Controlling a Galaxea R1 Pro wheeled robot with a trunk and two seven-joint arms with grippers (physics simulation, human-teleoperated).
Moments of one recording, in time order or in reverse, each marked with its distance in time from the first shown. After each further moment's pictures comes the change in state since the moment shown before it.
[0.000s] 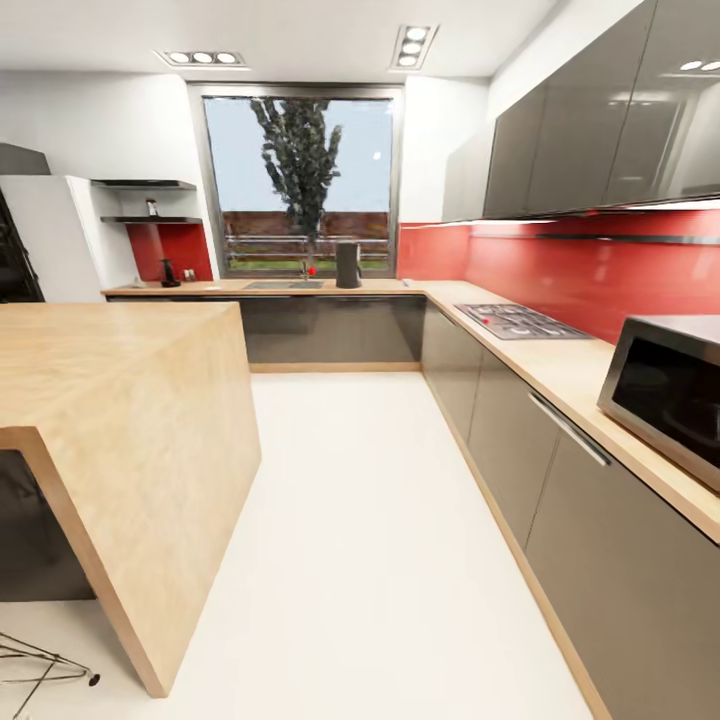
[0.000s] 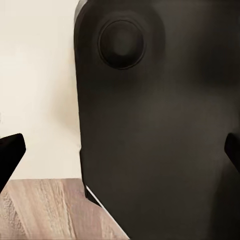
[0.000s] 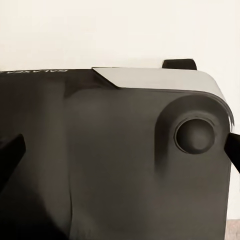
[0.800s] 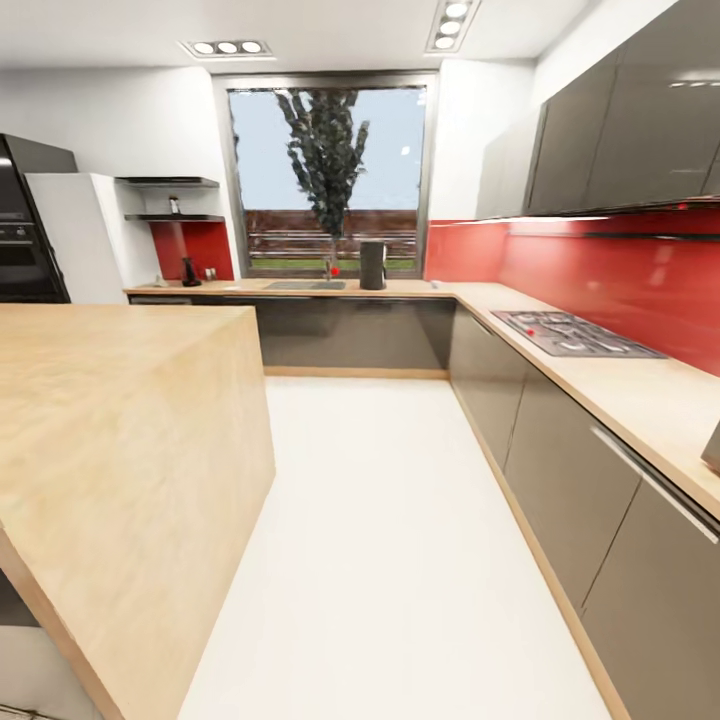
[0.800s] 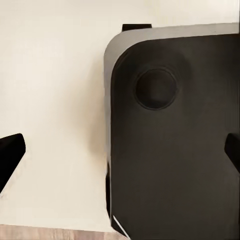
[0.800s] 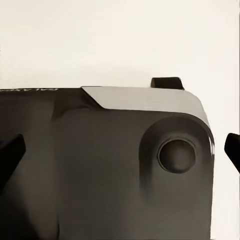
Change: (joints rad) left arm -0.002 0.041 0.004 -0.076 0.002 -0.001 0.001; right arm 0.000 -0.019 0.003 -0.043 0.004 -0.008 0.000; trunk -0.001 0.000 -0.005
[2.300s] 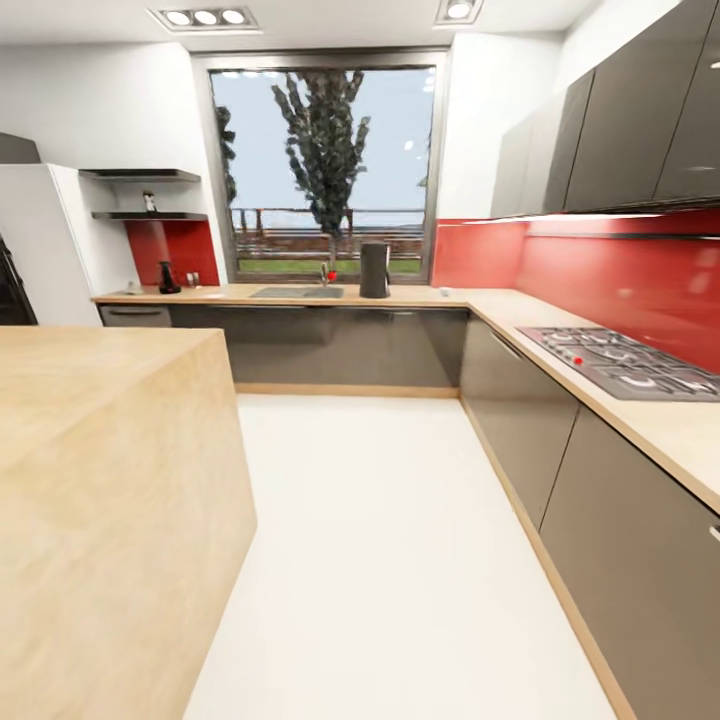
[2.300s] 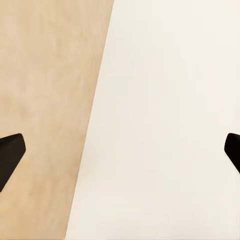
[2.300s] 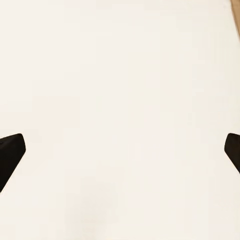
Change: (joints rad) left arm -0.231 0.096 0.073 -0.154 0.026 -0.230 -0.004; right arm -0.001 -0.085 -0.005 -0.383 -0.003 -0.247 0.003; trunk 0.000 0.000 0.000
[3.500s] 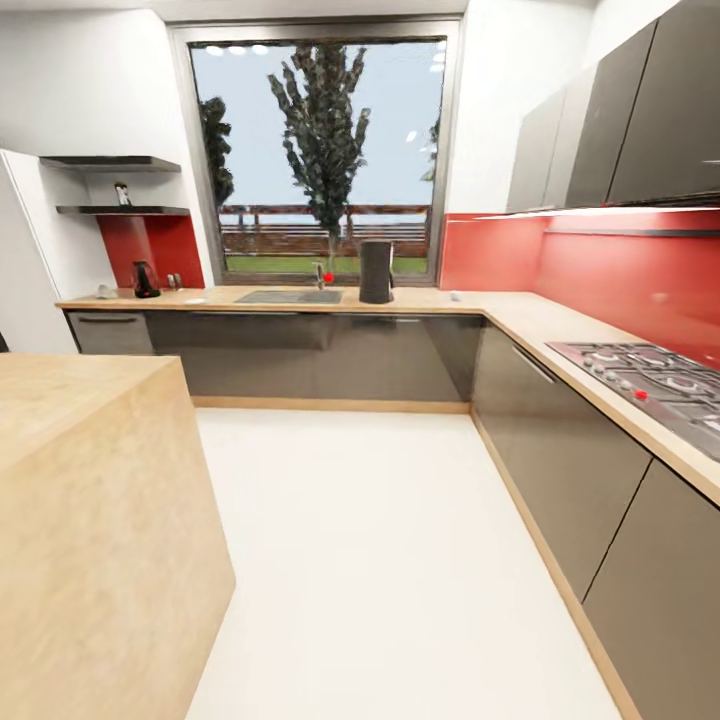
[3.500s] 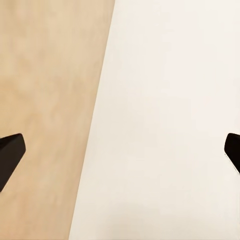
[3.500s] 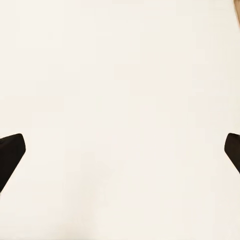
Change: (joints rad) left arm -0.001 -0.002 -0.002 0.001 -0.001 0.001 0.000; right arm 0.000 0.000 -0.003 0.002 0.000 0.000 -0.004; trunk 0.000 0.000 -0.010
